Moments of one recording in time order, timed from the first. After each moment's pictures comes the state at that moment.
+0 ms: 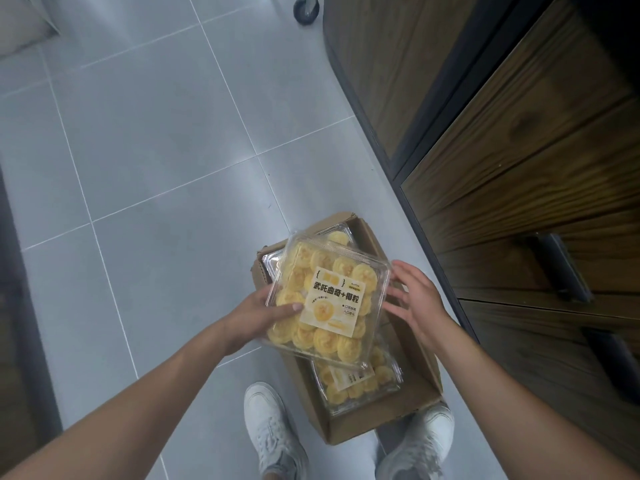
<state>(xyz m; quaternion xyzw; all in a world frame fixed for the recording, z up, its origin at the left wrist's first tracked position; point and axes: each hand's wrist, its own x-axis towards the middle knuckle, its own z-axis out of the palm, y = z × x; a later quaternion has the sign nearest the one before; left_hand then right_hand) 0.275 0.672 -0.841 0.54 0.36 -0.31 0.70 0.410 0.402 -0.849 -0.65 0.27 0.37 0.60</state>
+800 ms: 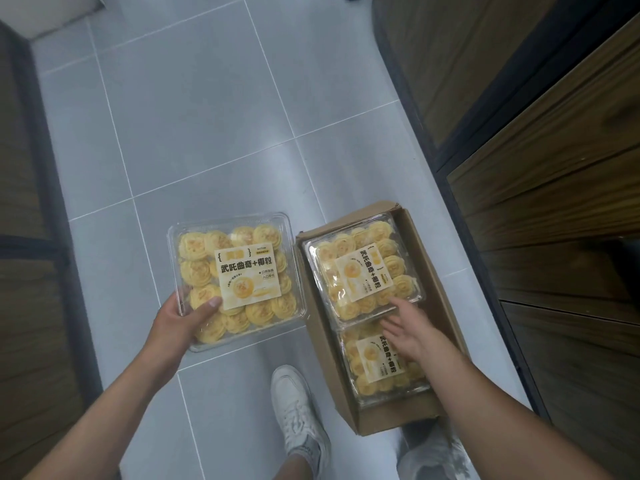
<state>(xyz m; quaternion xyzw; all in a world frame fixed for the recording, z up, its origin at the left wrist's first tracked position) 0.151 0.780 -0.818 0.56 0.51 -0.01 0.65 0.347 0.462 -0.893 -0.56 0.42 0.50 0.51</state>
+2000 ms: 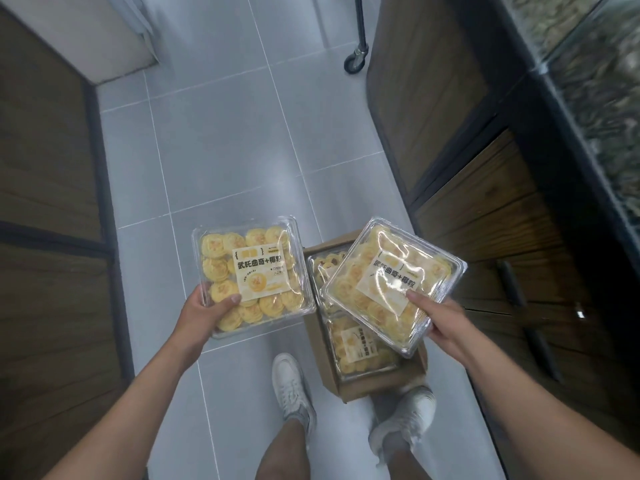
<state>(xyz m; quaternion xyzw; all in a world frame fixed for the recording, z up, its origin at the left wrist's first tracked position) 0.150 0.749 -0.637 0.54 0.52 -0.03 0.66 0.381 0.387 -0.668 -0.63 0.27 0.45 0.57</state>
